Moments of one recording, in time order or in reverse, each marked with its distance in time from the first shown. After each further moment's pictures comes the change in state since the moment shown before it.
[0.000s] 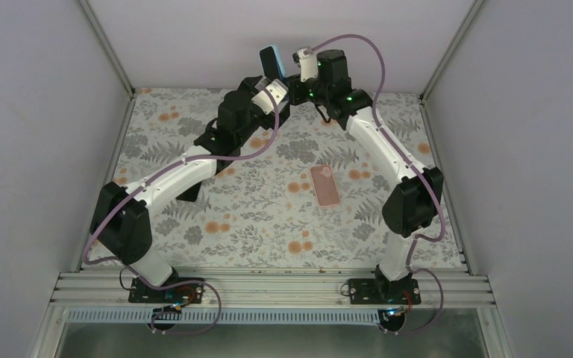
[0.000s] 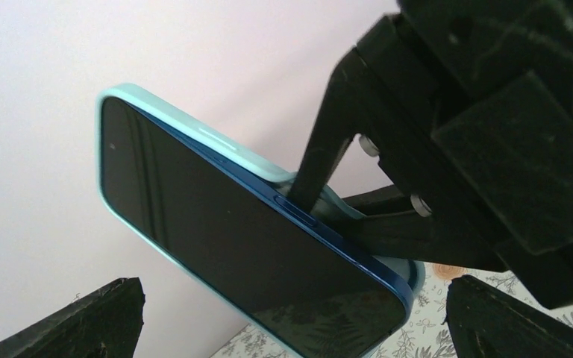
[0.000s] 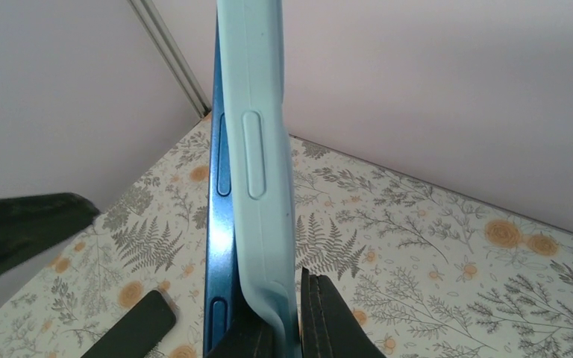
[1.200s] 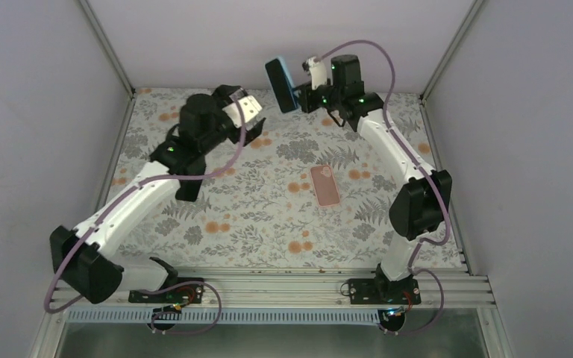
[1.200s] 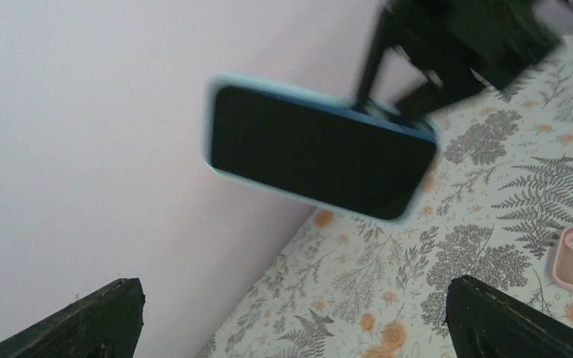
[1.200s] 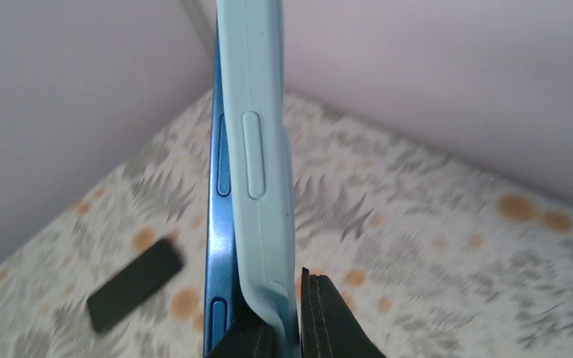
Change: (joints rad) left arm 0.123 -0.319 -0.045 -0.402 0.208 0.163; right arm -0.078 -0.049 -0.134 -0.058 -0.227 -0.130
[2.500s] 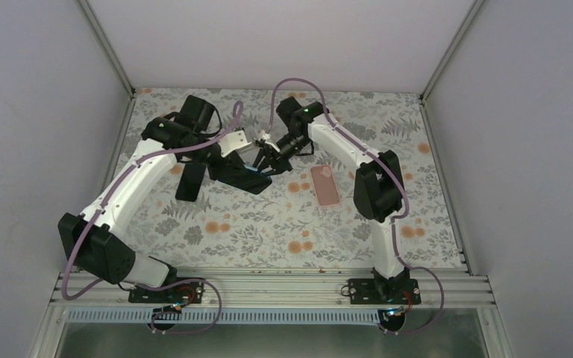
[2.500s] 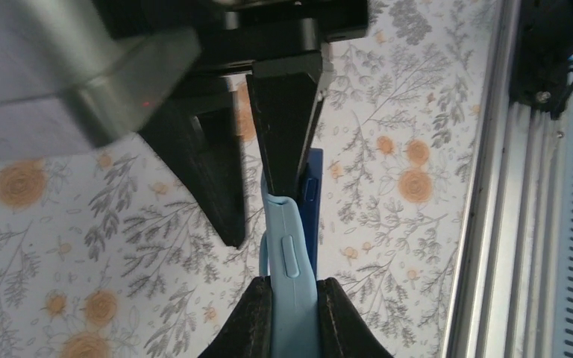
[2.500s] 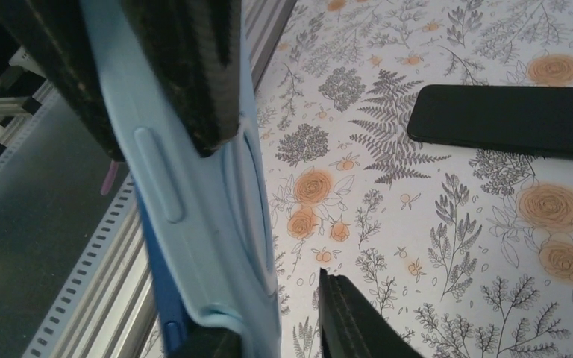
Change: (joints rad) left arm 0.103 0.152 0.171 -0.903 0.538 0.080; right arm 0.218 0.315 0.202 -0.753 -0.561 -1.036
